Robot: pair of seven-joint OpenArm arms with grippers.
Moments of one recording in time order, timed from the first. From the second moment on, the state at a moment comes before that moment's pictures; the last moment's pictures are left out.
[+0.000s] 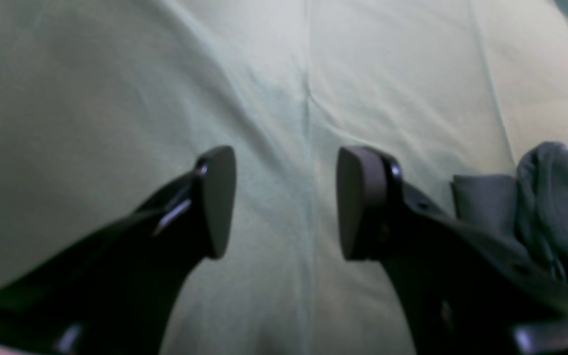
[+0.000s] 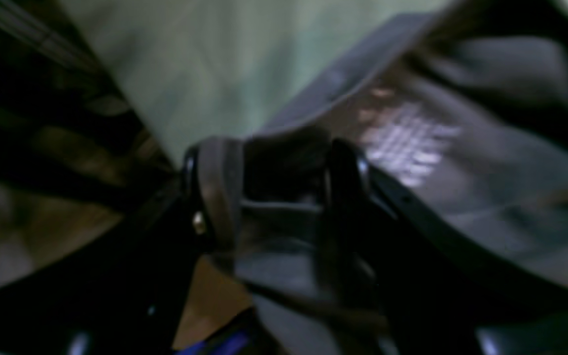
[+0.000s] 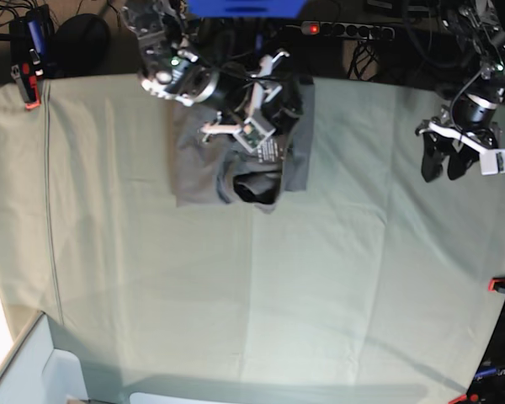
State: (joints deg) left arm 16.4 -5.6 -37.3 88.9 -24.4 -39.2 23.1; right arm -18.9 -3.3 -13.1 89.3 -3.7 39.4 -22.2
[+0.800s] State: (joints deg) left arm 16.0 -5.6 -37.2 88.9 -24.4 -39.2 23.1; right arm -21.6 2.1 -22.7 94.9 -3.5 39.5 -22.9
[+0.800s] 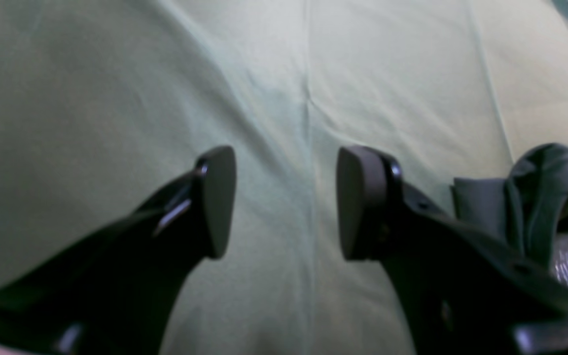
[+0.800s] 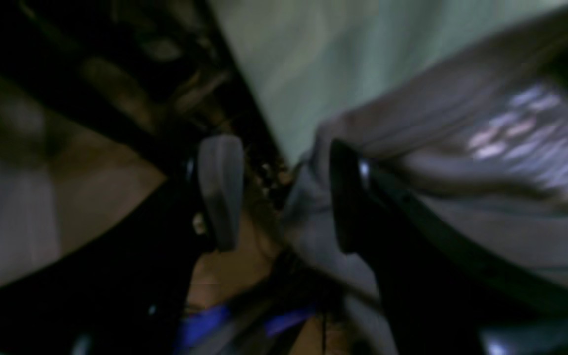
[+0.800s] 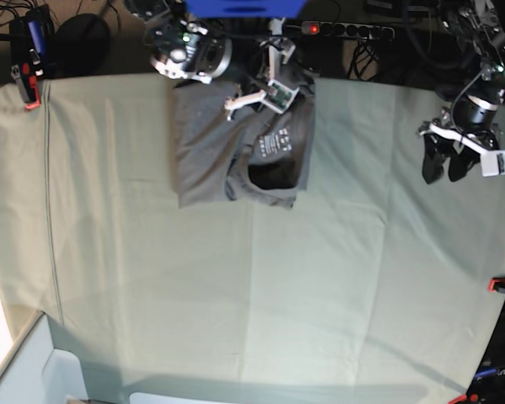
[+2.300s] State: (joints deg) left arm 15.9 -5.5 -37.1 88.7 -24.0 -39.2 23.1; right arm 6.1 -8.5 -14.9 61.7 -3.4 39.5 -22.7
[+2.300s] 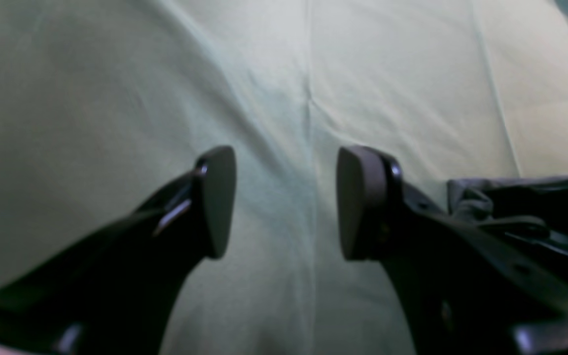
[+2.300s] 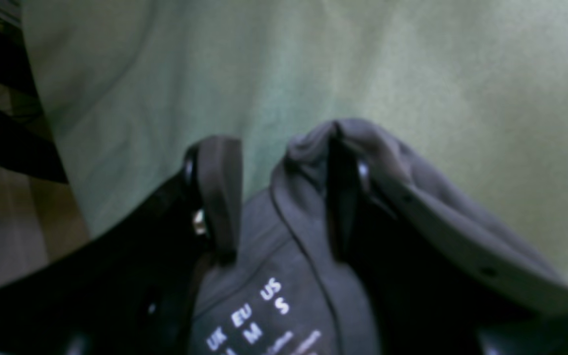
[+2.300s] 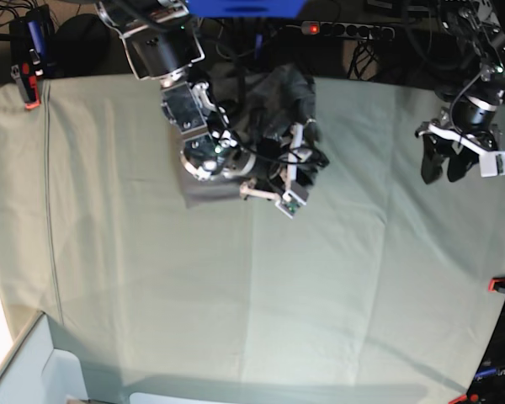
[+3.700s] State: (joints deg) left arm 16.7 -1.5 -10.0 75.1 -28.1 -39.0 21.4; right arm -32.0 -5.7 15.2 109.7 -3.2 39.5 -22.8
